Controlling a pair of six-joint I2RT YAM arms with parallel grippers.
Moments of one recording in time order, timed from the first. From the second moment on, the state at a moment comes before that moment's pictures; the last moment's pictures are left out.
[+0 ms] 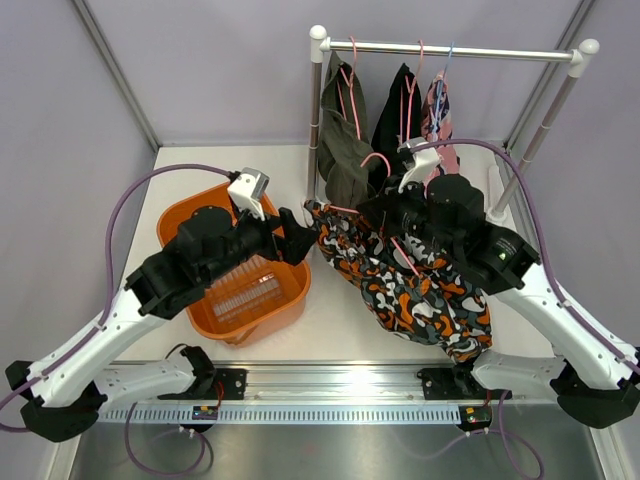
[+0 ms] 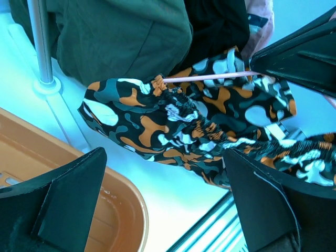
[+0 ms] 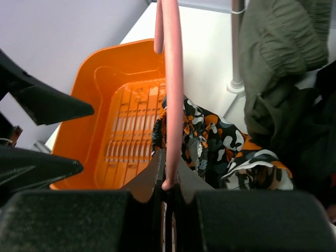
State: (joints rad) left arm -0.87 0.92 1.19 -0.50 -0.12 -0.42; right arm 0.81 1.10 1.40 -0.54 0.08 0.38
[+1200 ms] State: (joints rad) left arm -0.96 1.17 1.21 -0.36 -0.43 -0.47; right arm 0.99 1.19 1.51 -0.55 0.38 0.33
